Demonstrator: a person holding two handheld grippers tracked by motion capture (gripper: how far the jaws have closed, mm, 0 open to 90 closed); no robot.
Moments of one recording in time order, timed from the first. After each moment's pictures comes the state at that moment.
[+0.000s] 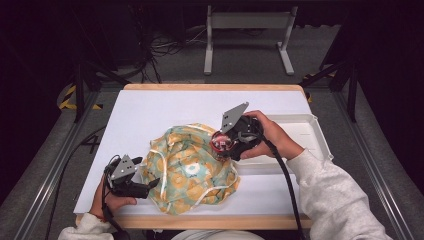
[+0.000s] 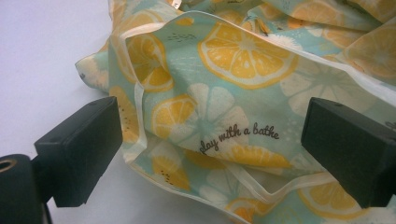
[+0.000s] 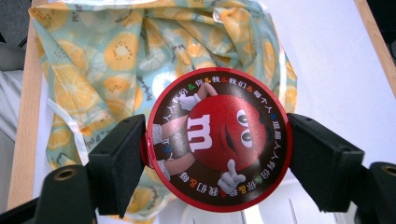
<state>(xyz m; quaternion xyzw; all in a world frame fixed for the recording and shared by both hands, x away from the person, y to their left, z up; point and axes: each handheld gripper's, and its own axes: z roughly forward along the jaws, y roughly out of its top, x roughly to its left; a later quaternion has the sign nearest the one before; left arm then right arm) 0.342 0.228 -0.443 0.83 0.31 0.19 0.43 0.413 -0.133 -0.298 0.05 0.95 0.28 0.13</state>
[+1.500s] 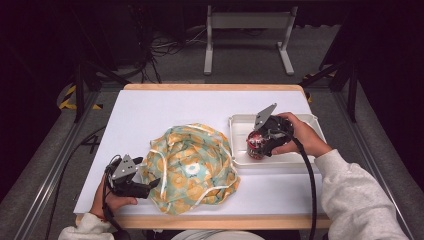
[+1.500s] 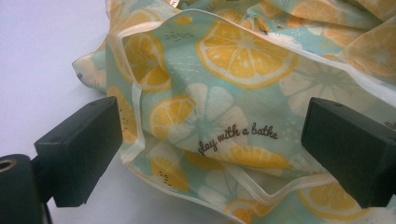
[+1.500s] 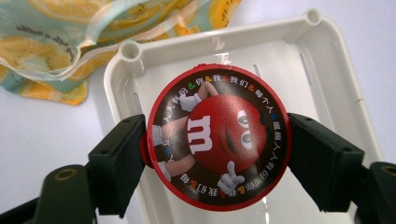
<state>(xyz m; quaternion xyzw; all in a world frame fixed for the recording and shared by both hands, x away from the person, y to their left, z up) 0.342 0.227 -0.443 0.83 0.30 0.19 0.42 0.447 -0.222 -0.340 0.13 0.97 0.19 0.13</state>
